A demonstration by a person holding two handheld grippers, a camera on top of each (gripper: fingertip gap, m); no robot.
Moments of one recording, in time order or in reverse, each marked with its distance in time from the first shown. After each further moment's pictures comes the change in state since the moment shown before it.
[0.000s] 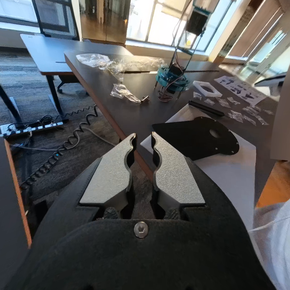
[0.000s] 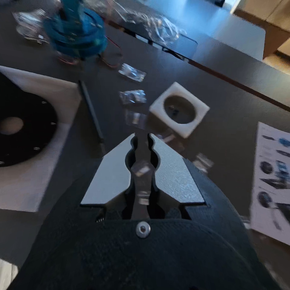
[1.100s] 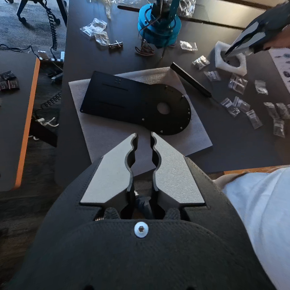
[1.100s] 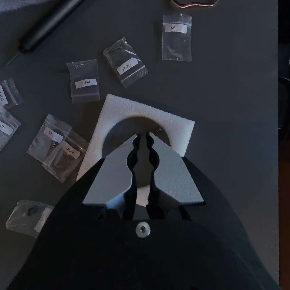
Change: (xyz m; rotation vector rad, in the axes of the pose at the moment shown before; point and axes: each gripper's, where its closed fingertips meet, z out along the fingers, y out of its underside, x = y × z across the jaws) left arm 0.261 0.033 0.019 -0.258 -0.516 -0.183; right arm 0.067 0.010 0.189 -0.132 -0.970 -0.763
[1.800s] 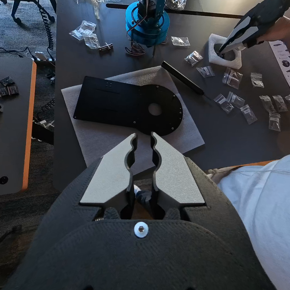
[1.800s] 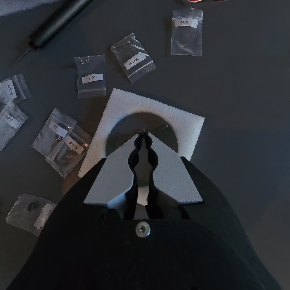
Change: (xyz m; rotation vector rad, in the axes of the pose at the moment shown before) left arm 0.025 -0.014 -0.001 -0.053 -0.005 0.061; right arm -0.008 0.007 0.004 0.033 -0.056 0.001
